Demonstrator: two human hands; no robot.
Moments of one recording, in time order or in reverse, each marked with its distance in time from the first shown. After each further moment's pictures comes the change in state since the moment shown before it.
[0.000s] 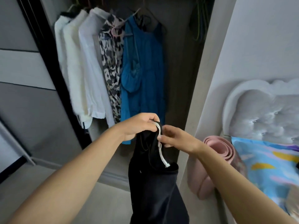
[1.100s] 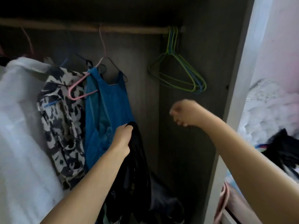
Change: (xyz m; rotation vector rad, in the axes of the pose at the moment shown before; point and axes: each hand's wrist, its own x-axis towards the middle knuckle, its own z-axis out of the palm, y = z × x) left_hand 0.263 0.025 -0.216 -0.489 0.329 -0.045; right_hand 0.236 -0.141 -0.154 -0.703 0.764 0.419
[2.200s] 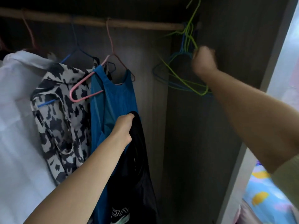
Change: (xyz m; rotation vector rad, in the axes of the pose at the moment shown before) left_hand 0.054 0.034 0.010 -0.163 -0.038 -0.064; right_hand 0.139 -0.020 -0.085 0.032 0.783 0.095
